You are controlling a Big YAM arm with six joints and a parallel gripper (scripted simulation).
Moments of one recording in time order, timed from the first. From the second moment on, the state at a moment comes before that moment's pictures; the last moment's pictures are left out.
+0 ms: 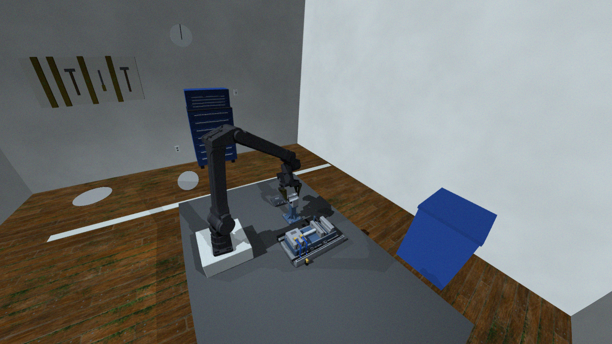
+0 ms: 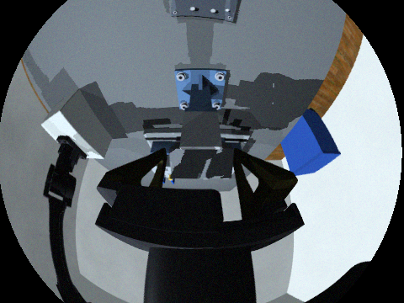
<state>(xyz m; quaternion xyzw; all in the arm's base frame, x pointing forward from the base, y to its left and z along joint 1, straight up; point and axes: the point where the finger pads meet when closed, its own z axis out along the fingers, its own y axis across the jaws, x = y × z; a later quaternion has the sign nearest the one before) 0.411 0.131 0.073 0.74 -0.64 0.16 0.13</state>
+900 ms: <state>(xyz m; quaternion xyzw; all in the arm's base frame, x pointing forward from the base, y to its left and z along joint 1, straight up) 0.414 0.129 0.075 0.75 -0.66 0.06 0.05</state>
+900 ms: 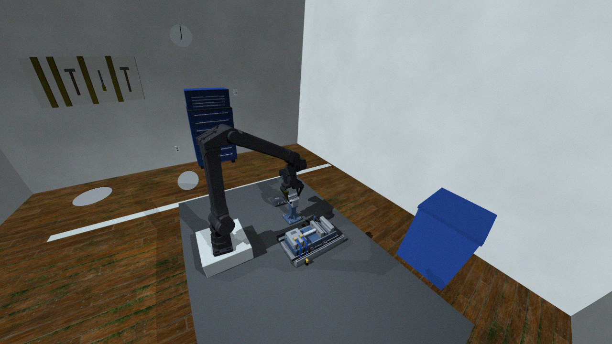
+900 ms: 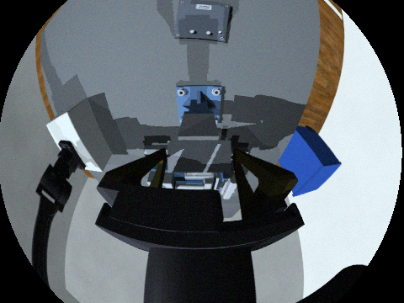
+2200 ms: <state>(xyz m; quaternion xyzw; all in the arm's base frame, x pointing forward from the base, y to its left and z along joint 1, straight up) 0.413 0.131 0.074 0.75 -0.65 -0.09 -0.08</state>
